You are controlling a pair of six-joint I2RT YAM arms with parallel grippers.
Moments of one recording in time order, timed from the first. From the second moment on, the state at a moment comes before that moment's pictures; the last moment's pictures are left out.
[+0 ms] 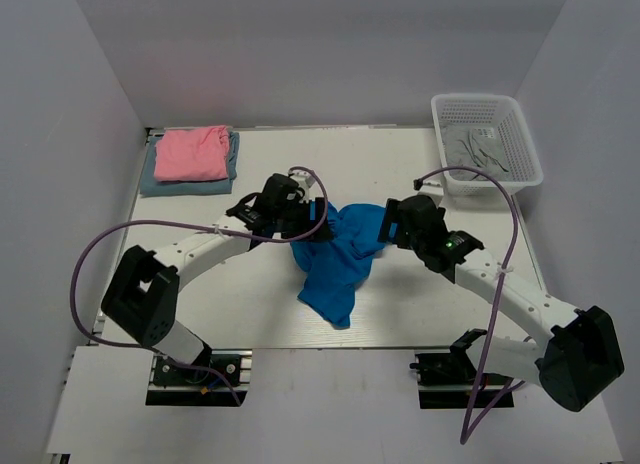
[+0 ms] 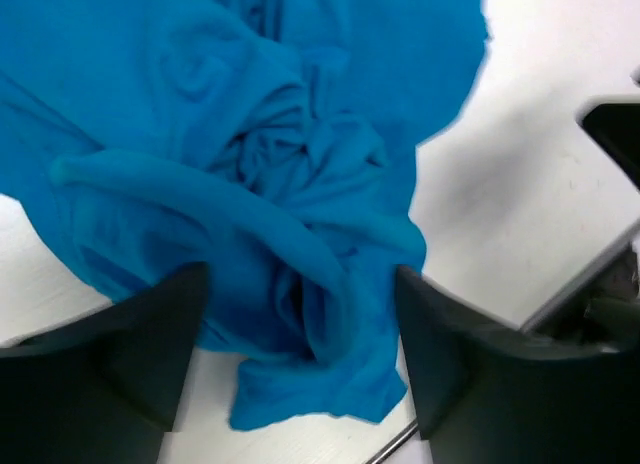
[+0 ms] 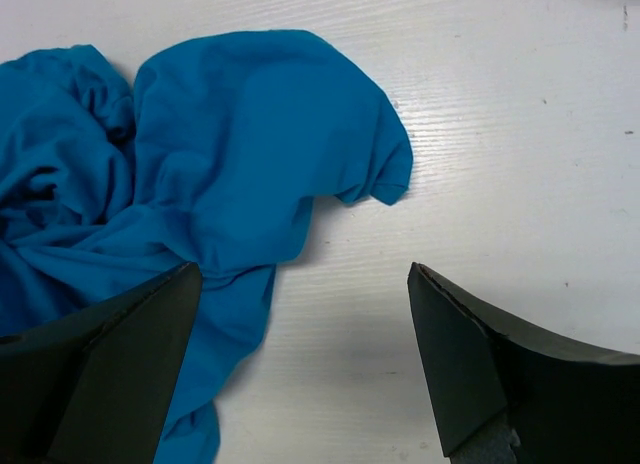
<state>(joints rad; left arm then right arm) -0.63 1.51 1.02 -0.23 0.23 -0.47 0.62 1.14 0.79 -0.37 0.38 0.56</state>
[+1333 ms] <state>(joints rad) -0.64 1.37 0.96 -0.26 0.02 -0.46 0.53 1.54 0.83 -0.12 0.17 0.61</state>
